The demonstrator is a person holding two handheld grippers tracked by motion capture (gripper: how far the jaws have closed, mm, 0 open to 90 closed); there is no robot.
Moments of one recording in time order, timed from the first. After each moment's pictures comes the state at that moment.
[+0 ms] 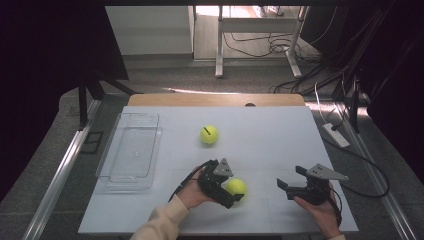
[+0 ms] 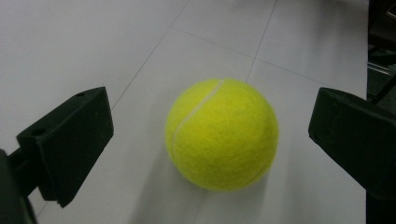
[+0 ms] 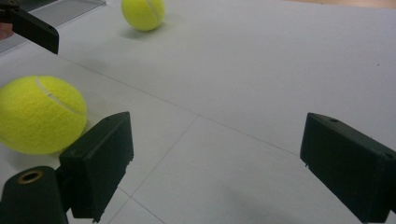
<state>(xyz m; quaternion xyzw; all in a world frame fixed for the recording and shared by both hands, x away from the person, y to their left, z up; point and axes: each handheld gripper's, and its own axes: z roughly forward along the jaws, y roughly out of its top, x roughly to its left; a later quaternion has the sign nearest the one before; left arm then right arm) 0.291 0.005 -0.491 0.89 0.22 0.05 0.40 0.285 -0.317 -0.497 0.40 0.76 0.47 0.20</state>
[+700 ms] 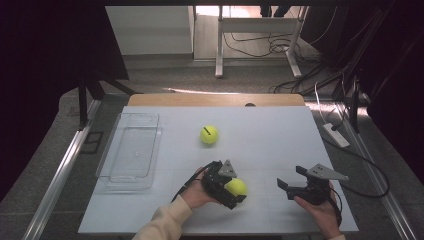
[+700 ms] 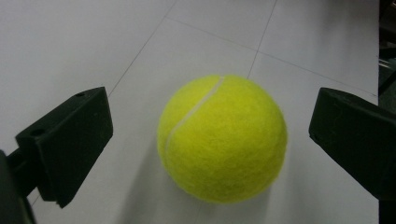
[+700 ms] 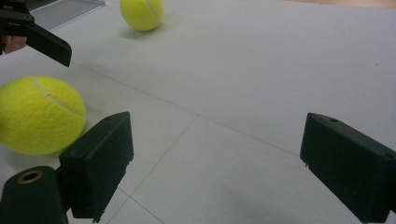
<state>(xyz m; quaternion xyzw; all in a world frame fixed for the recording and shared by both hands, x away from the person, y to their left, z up) 0.295 -0.004 -0.500 0.89 0.22 0.05 0.39 0.285 -0.317 -0.497 0.40 0.76 0.47 0.20</state>
